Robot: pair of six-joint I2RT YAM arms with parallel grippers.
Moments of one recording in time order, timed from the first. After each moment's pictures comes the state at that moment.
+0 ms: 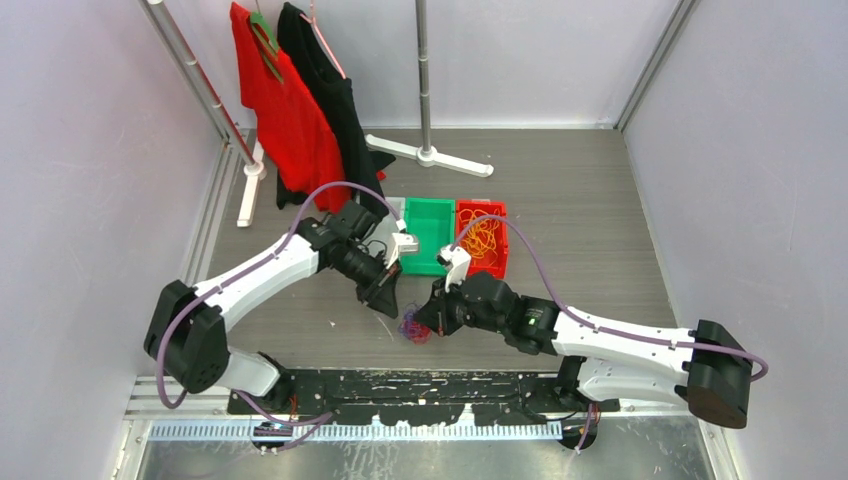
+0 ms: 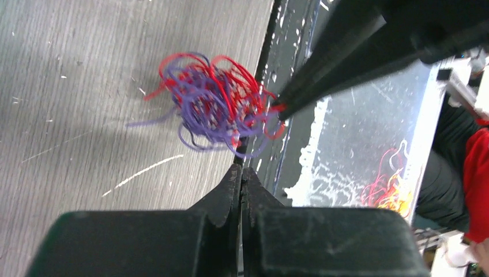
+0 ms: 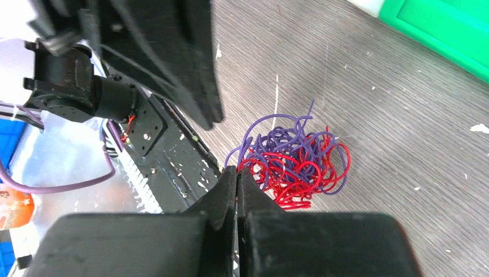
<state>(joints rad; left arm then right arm) -0.63 1.43 1.03 -0.78 0.84 0.26 1.11 1.03 0.57 0.01 0.01 0.63</state>
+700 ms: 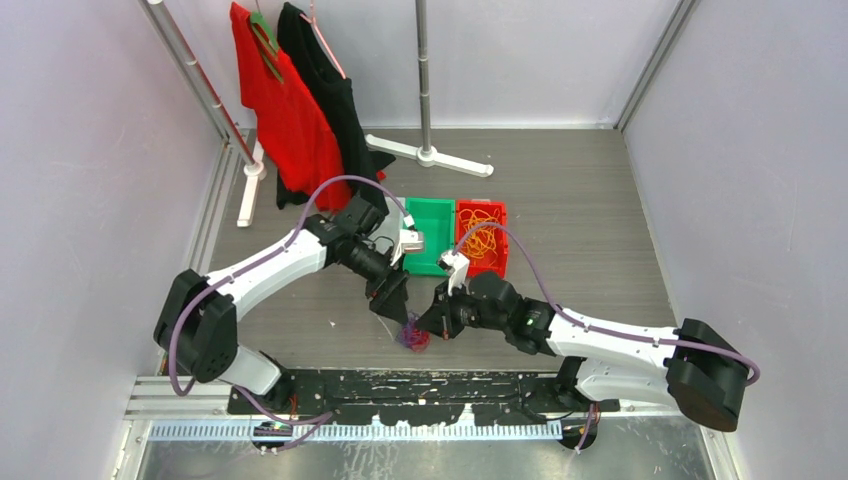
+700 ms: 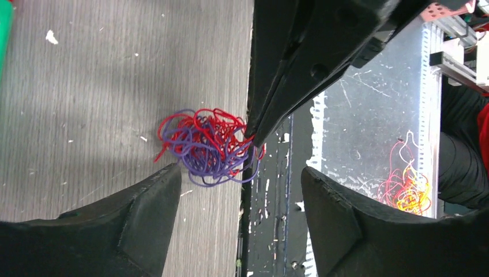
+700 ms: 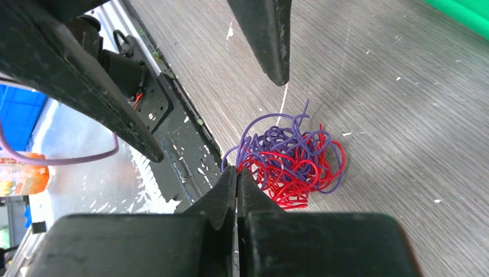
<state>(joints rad) -0.63 1.48 1.05 -0.74 0.94 0.38 1.02 1.07 0.47 0.16 -0.18 0.60</state>
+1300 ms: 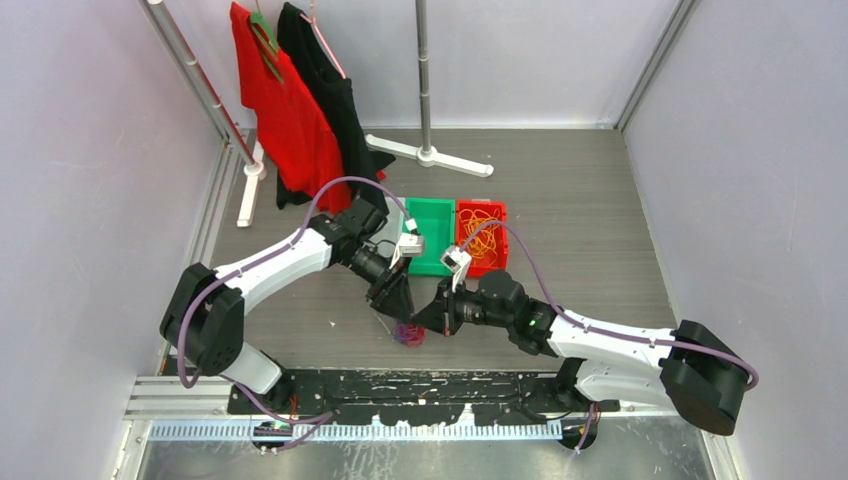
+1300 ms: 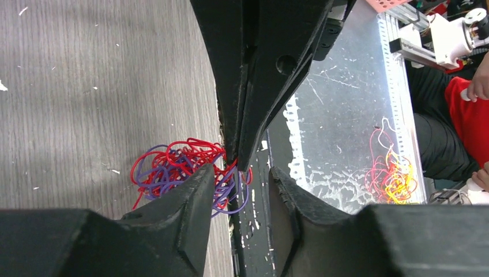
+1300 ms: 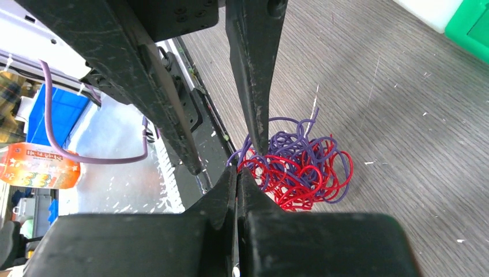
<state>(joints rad) -0.63 1.52 1.05 -0.76 1.13 0.52 0.97 1.07 0.39 0.39 -0.30 0.62</state>
